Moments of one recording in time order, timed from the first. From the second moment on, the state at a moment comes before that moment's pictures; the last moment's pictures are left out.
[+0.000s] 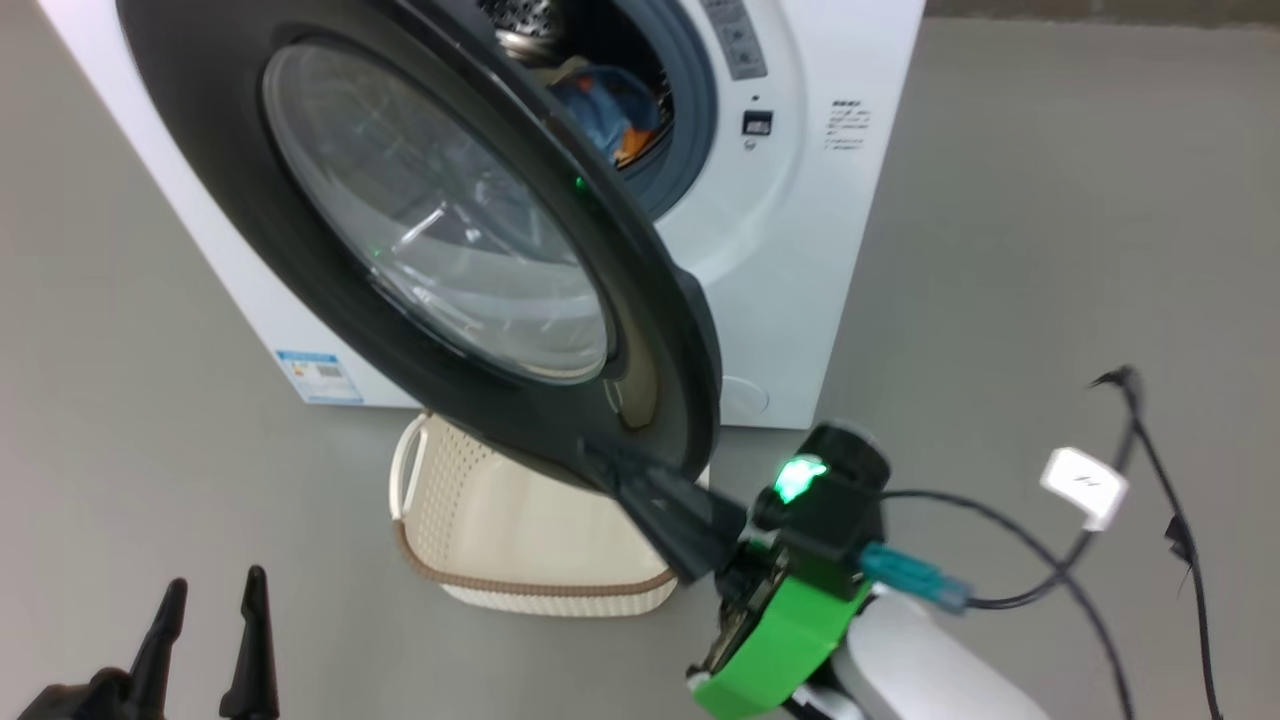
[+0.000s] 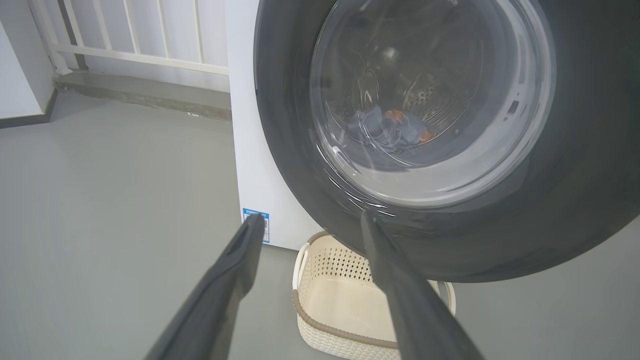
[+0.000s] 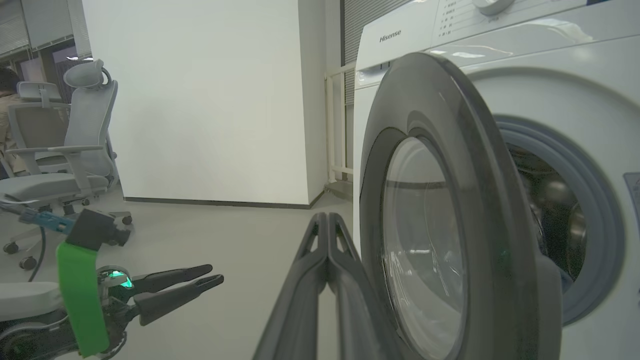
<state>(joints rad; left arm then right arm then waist) 0.06 0.17 0.01 0.14 -0.41 -0.13 -0.26 -0.44 -0.12 0.68 0.10 0.39 0.13 -0.26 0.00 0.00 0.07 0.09</state>
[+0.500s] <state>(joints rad) -0.04 0.15 0.00 0.14 -0.41 -0.13 -0.26 -0.51 -0.13 0.71 0.38 0.42 0.13 -0.26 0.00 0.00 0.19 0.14</state>
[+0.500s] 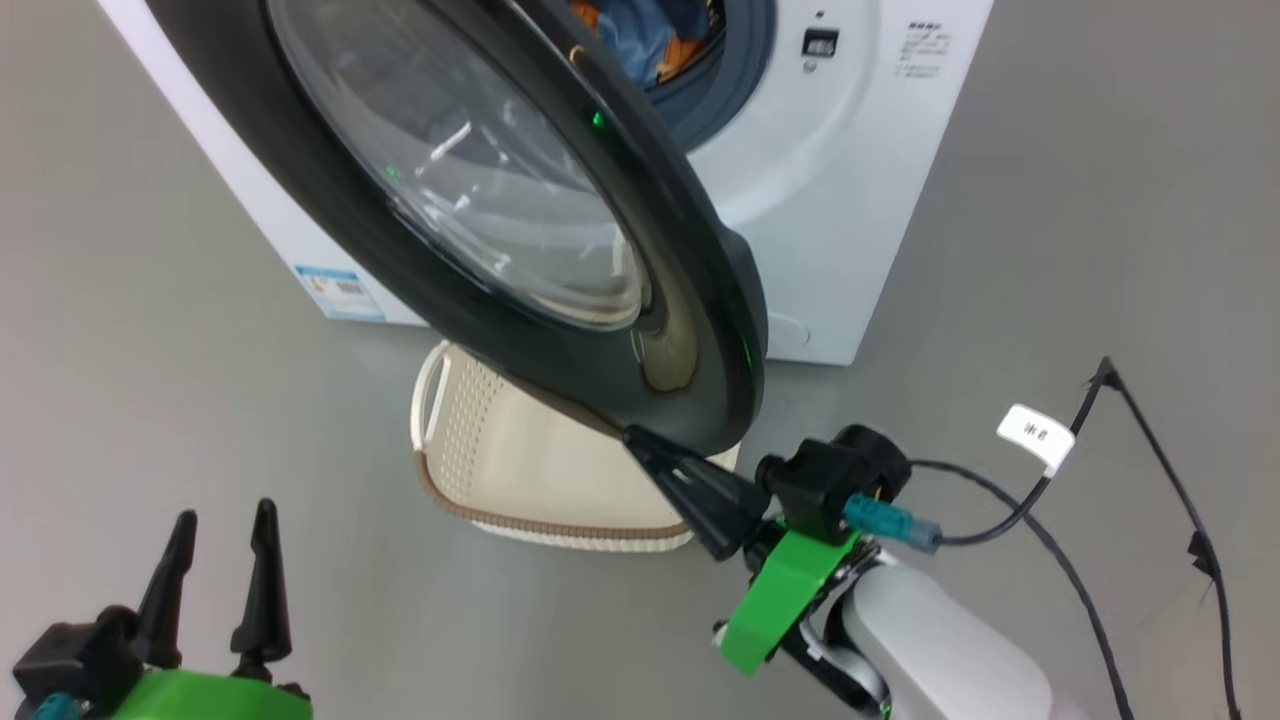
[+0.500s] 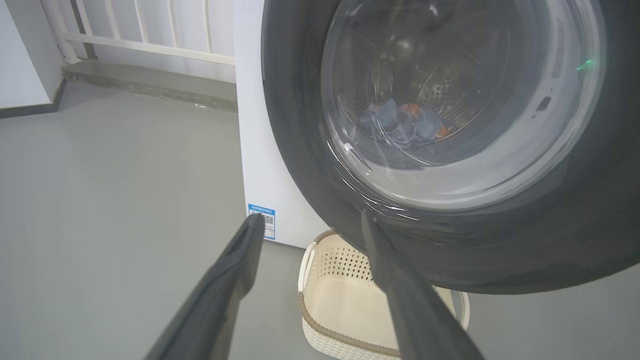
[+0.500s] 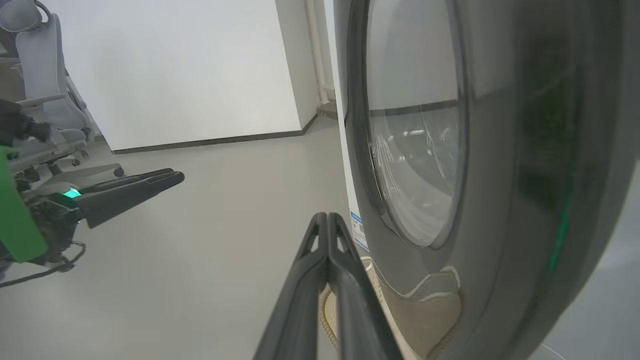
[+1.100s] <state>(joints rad) -0.10 0.14 -0.02 0.14 -0.42 -0.13 -0.26 -0.55 -0.12 0.57 0.47 0.41 0.13 -0.26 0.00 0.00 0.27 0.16</state>
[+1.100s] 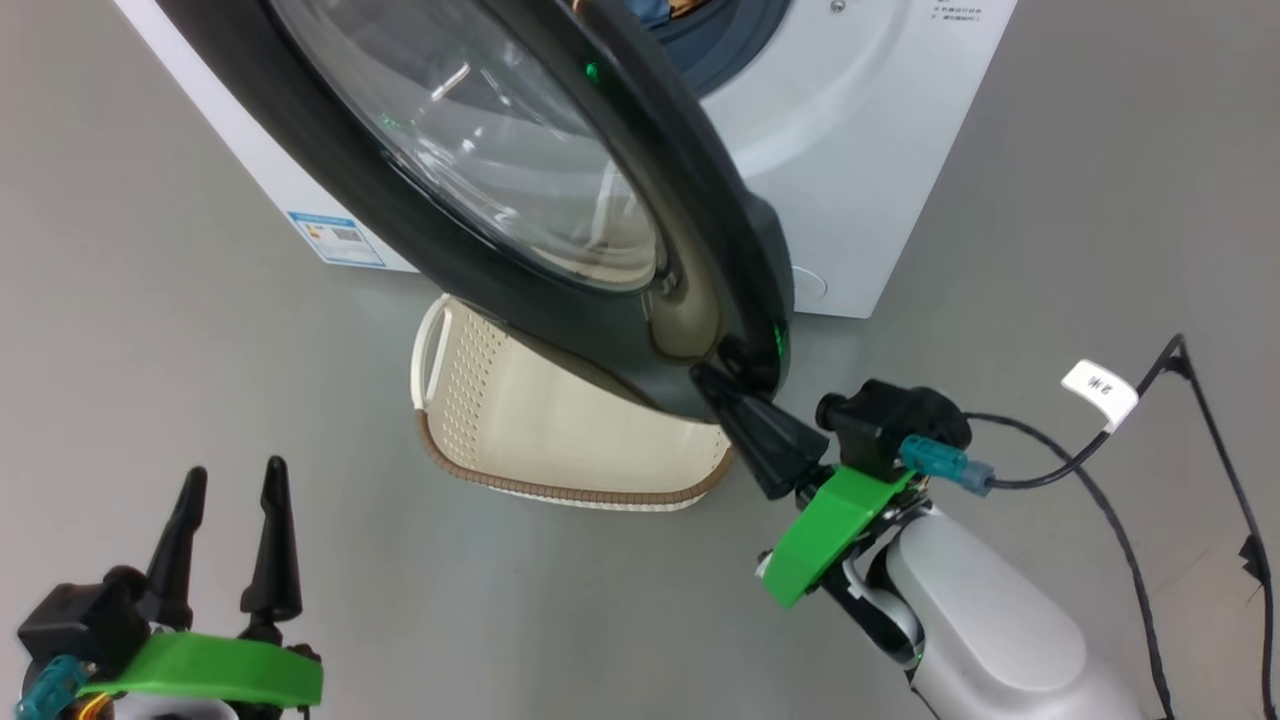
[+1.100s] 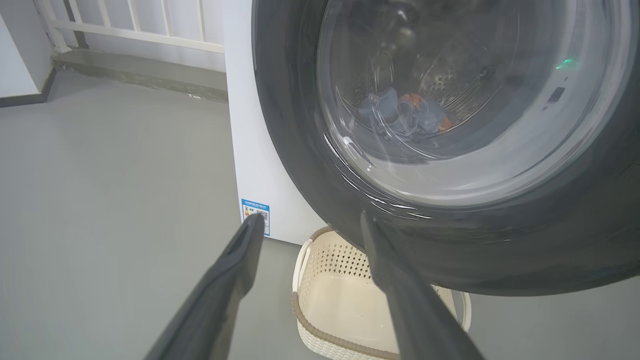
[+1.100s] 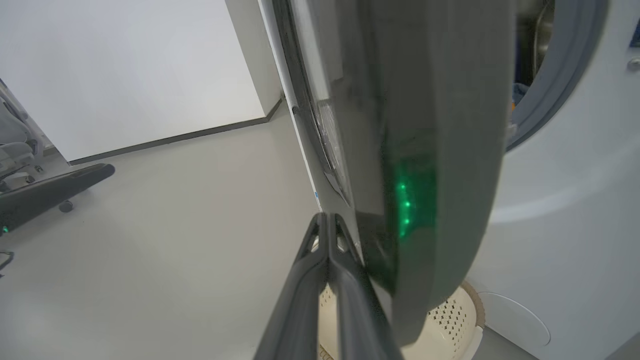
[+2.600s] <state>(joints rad) -0.29 0.12 -0.14 0.09 -0.44 -0.13 -0.26 -0.89 -0.21 0.24 0.51 0.30 0.13 -0.26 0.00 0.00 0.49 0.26</state>
